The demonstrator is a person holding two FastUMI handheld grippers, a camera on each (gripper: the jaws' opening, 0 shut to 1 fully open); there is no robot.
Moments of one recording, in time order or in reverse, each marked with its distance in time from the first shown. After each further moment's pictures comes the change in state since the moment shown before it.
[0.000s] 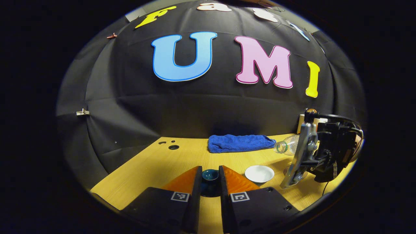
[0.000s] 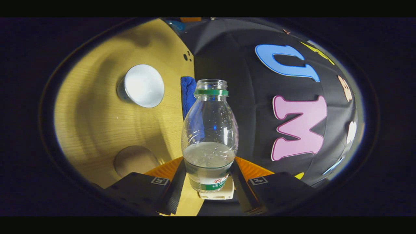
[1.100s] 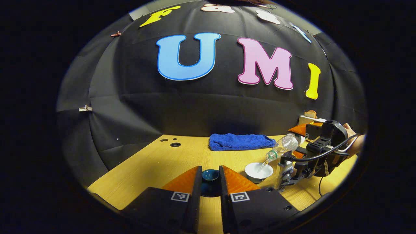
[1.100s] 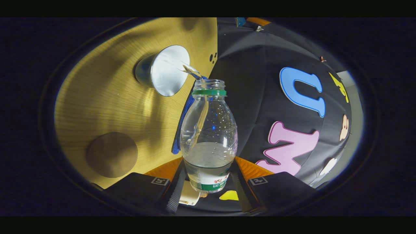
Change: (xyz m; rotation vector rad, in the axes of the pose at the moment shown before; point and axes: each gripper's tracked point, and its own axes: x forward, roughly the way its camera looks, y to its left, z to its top) left arm -0.016 0.005 -0.006 -0.023 0.001 0.004; right arm 0.015 -0.010 0.013 -0.335 -0.066 -0.093
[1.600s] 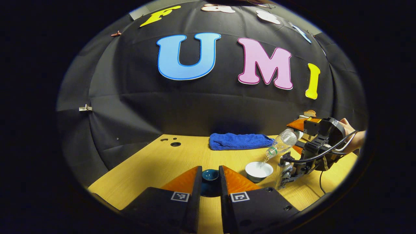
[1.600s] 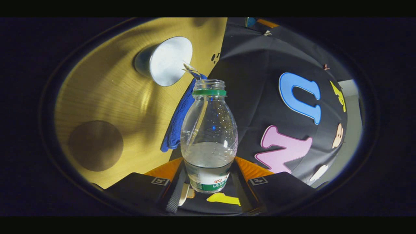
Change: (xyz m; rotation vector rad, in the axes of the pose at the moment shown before) left arm -0.002 0.001 -0.002 0.001 0.003 -0.005; right arm 0.008 -0.017 -0.002 -0.110 -0.025 -0.068
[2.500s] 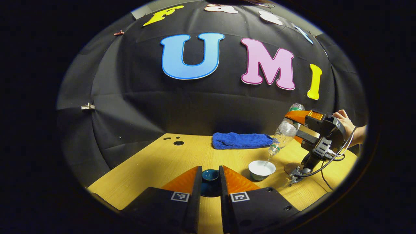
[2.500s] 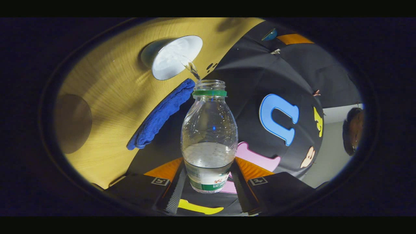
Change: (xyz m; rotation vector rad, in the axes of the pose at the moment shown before) left arm -0.007 0.010 -0.004 -0.012 0.000 0.016; right arm 0.000 -0.028 0.011 -0.236 -0.131 -0.243
